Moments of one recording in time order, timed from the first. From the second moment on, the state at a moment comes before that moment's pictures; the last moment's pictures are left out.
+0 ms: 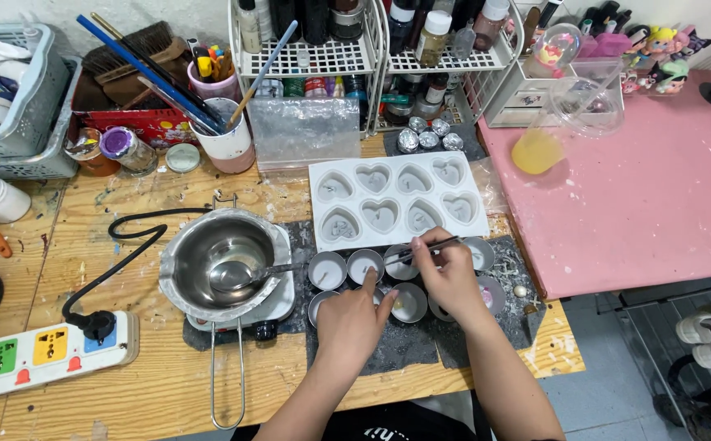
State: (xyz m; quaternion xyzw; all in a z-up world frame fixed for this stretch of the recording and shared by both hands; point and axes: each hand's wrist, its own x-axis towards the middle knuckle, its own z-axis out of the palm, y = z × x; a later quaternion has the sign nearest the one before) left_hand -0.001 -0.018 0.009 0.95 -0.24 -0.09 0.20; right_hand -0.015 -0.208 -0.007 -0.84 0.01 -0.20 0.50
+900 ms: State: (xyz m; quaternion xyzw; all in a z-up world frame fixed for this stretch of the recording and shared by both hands) left_hand -0.048 0.018 -0.026 0.80 -0.40 0.12 0.43; right_hand -0.125 -0.251 -0.024 -0.62 0.17 -0.46 0.62
